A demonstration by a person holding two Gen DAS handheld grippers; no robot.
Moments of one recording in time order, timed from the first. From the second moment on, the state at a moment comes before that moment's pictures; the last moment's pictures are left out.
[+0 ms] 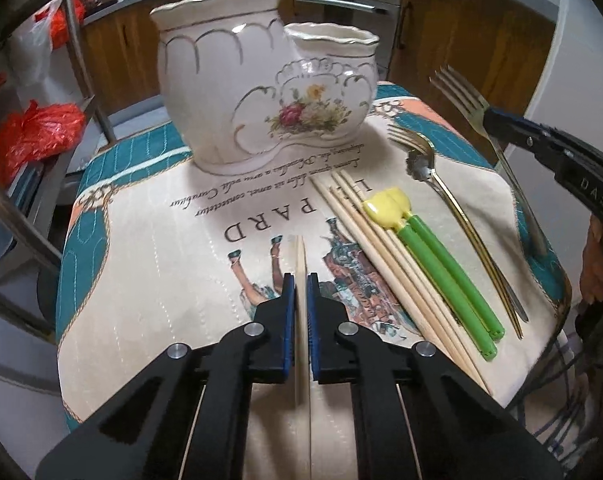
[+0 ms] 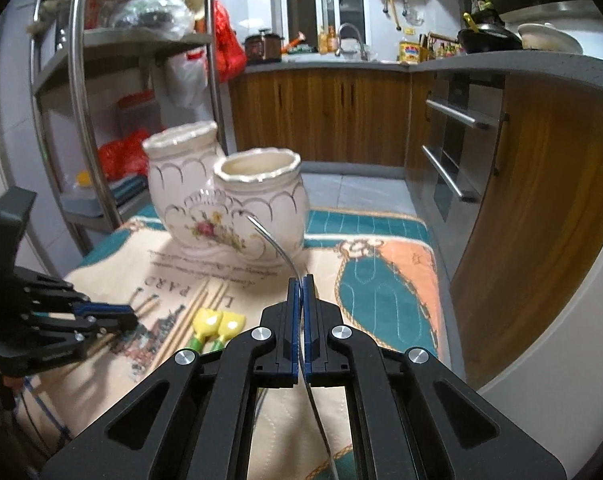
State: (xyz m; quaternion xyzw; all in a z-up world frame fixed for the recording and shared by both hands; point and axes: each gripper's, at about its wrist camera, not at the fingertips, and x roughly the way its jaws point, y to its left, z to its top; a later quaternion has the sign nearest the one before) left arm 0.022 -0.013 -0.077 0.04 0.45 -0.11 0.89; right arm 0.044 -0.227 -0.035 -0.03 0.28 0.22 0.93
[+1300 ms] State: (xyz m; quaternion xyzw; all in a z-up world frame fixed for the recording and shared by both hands) left arm 0.028 0.055 0.107 -0.06 0.16 -0.19 0.97; right arm 0.082 -0.196 0.080 0.06 0.14 0.28 0.95
